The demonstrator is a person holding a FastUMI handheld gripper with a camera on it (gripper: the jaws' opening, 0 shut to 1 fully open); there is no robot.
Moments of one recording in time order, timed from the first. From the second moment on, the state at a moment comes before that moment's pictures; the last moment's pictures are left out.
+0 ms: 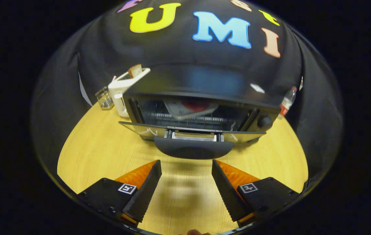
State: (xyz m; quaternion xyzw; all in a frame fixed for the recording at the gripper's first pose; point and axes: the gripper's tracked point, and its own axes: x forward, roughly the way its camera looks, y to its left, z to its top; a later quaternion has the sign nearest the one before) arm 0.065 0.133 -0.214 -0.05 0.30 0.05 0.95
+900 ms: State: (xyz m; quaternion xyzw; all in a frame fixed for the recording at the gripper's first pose) arm -0.043 0.009 0.086 -0.05 -0.06 0.00 1.00
